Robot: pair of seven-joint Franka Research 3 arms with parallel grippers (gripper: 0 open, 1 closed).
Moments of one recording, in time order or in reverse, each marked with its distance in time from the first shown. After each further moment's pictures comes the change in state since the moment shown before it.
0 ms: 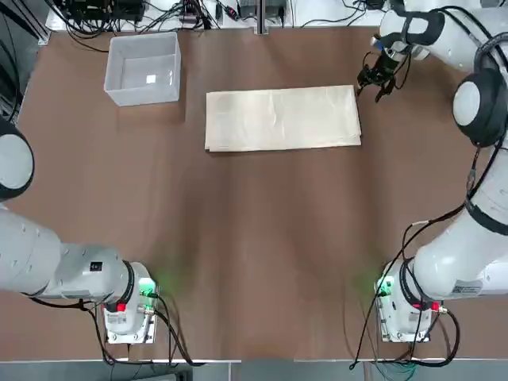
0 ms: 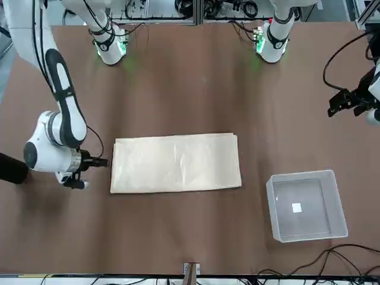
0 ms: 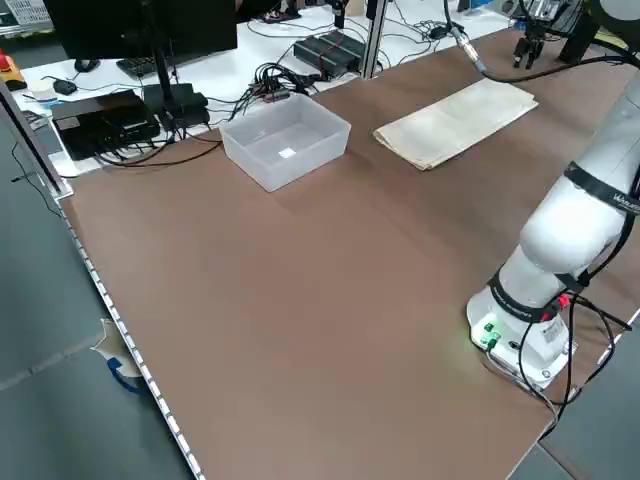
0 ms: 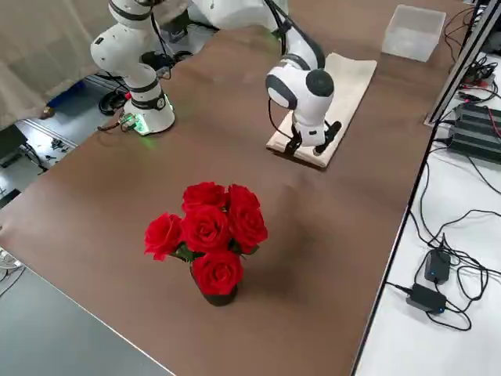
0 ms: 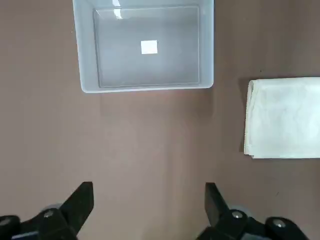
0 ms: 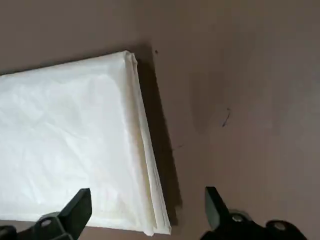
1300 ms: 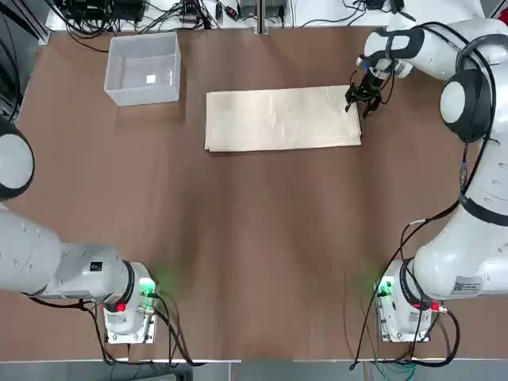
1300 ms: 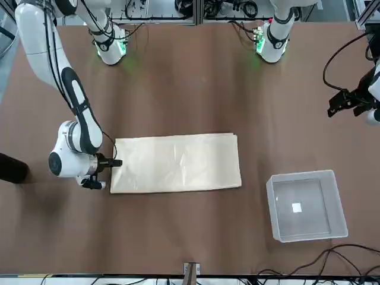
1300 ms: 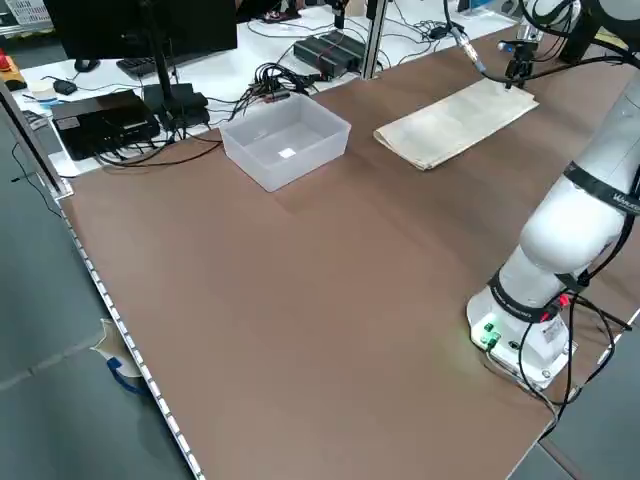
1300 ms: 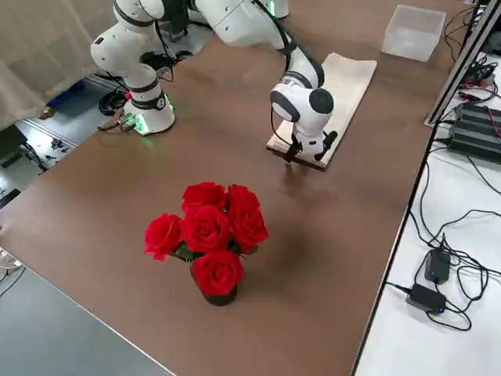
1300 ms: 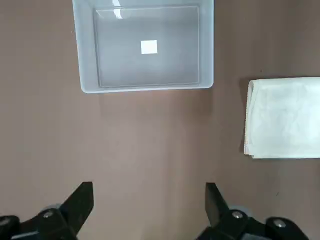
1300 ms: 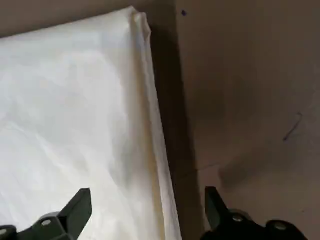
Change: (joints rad) left arm 0.000 0.001 0.000 0.000 0.000 0.000 0.000; right arm -0.001 0.110 0.063 0.004 0.004 0.069 0.001
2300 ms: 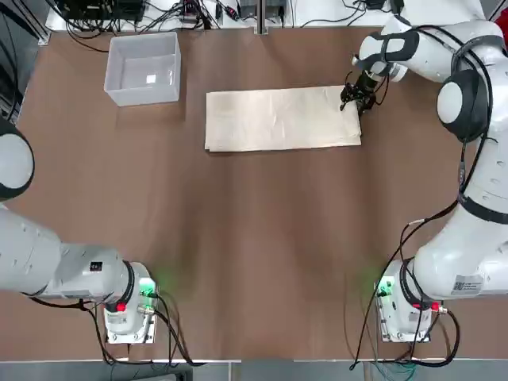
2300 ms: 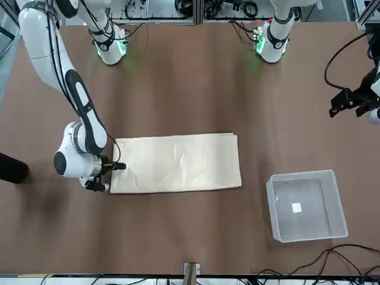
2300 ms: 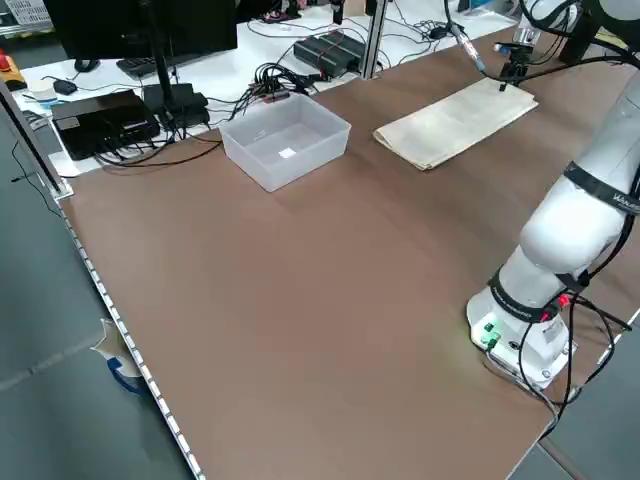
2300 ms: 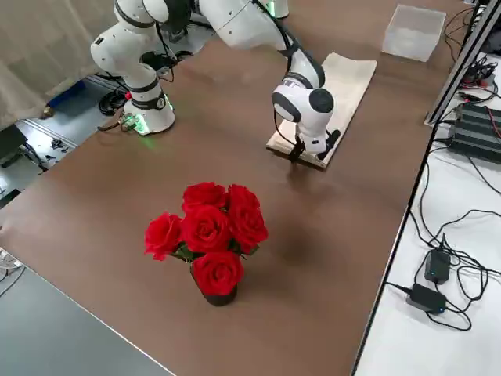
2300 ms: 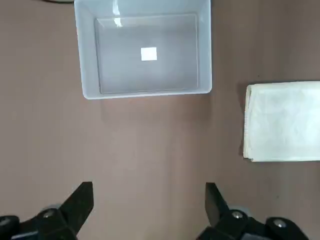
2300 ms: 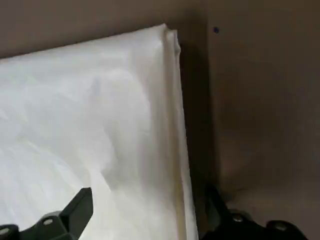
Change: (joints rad) left arm 0.000 0.000 0.001 0.026 0.000 0.006 0.012; right arm 0.001 0.025 0.026 0.001 0.018 0.072 0.007
